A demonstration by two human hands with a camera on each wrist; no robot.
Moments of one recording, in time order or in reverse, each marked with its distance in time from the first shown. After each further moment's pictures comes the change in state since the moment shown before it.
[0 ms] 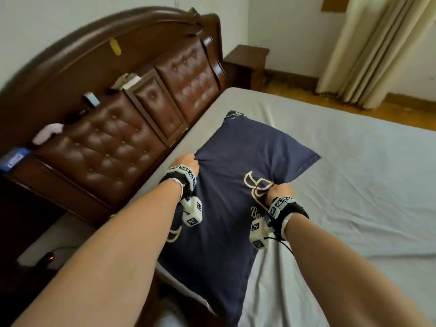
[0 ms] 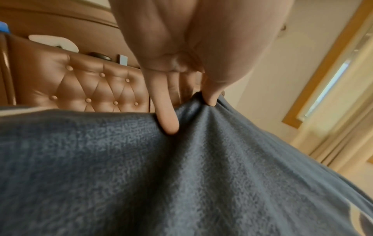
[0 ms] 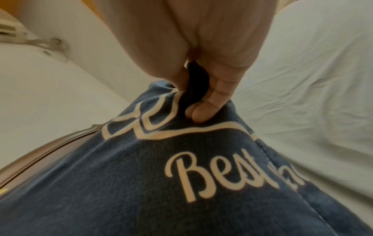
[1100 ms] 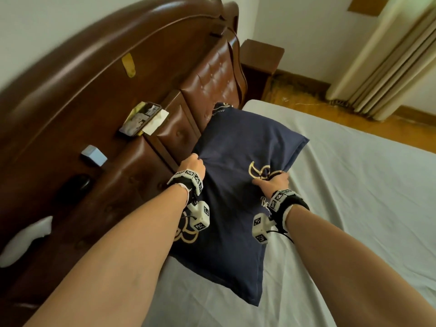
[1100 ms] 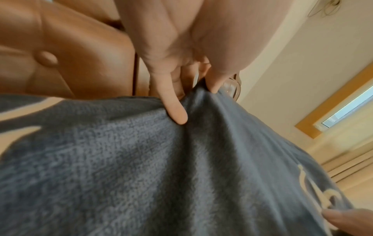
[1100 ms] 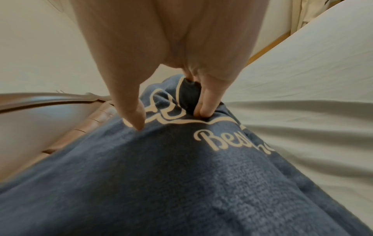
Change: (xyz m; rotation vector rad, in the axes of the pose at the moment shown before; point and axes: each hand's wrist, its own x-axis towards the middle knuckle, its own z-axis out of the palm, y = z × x) left_hand 0.471 -0.142 -0.130 -0.352 -0.165 -0.015; right_hand 0.124 -0.369 0.345 0.007 0.047 -0.061
